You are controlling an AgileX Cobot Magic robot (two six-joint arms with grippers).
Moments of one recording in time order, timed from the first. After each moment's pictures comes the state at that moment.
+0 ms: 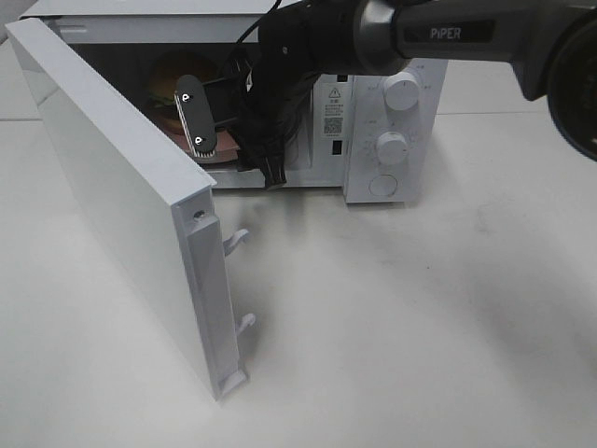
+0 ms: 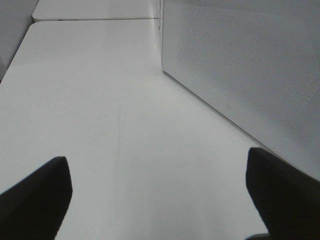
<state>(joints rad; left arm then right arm) -0.02 0.00 -0.50 -0.09 1.05 0.04 0.63 2.31 -1.87 -0.09 0.47 -1.20</state>
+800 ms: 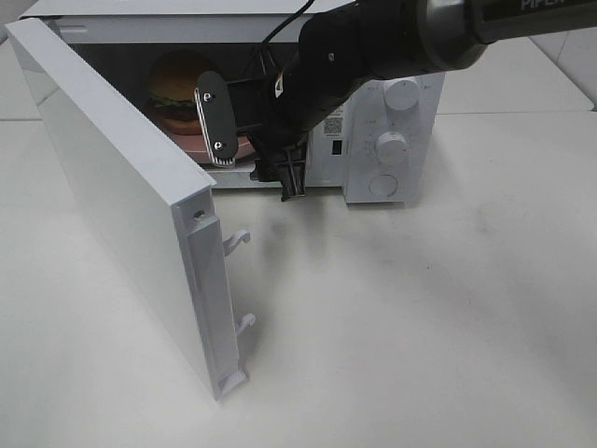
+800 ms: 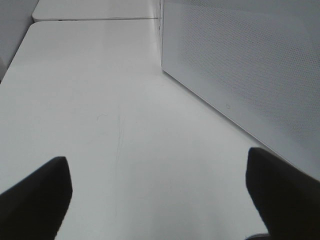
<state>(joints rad) -0.02 0.00 -0.50 -0.09 1.05 0.04 0.63 2.09 -1.51 -0.09 0.27 -1.13</state>
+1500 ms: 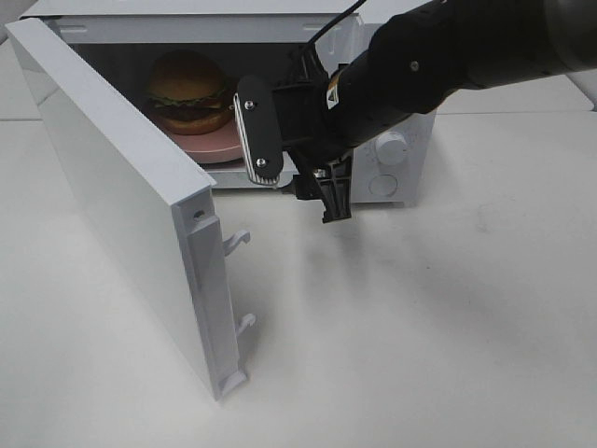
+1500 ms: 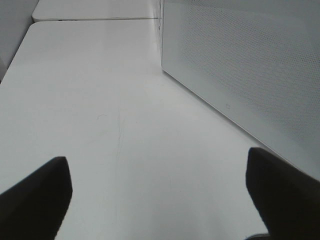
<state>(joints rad) -0.02 0.00 -0.50 -0.09 1.05 0.04 0.63 1.85 -1.20 -0.10 0.17 -1.11</state>
